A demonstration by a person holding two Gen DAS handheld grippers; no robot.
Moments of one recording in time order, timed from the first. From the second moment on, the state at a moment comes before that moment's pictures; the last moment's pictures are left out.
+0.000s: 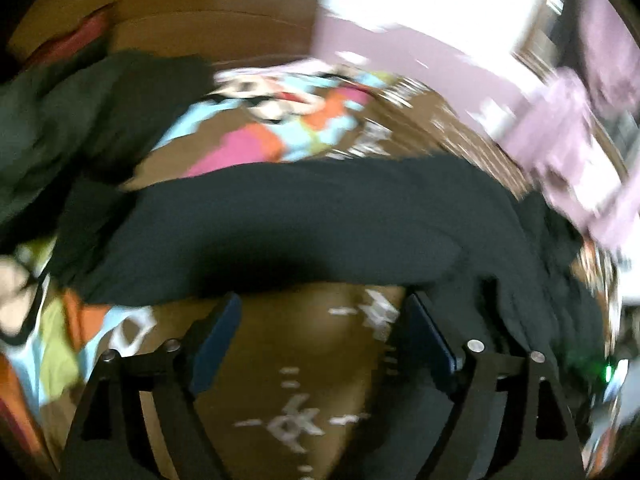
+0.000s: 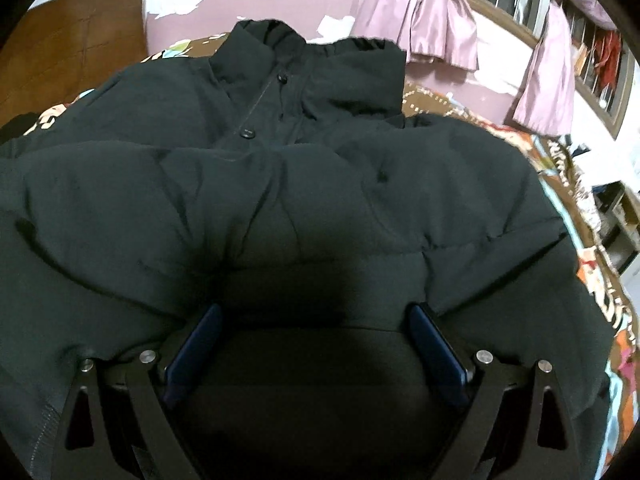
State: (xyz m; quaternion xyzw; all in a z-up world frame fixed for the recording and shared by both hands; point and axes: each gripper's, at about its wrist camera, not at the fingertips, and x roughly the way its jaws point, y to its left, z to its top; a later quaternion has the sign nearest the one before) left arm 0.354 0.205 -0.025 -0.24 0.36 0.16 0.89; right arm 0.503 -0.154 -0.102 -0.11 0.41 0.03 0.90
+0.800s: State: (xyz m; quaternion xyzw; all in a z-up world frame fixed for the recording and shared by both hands) left arm 0.224 0.385 -0.099 -0.48 0.24 0.39 0.75; right arm 0.551 0.038 -0.038 -0.09 0.42 0.17 0.89
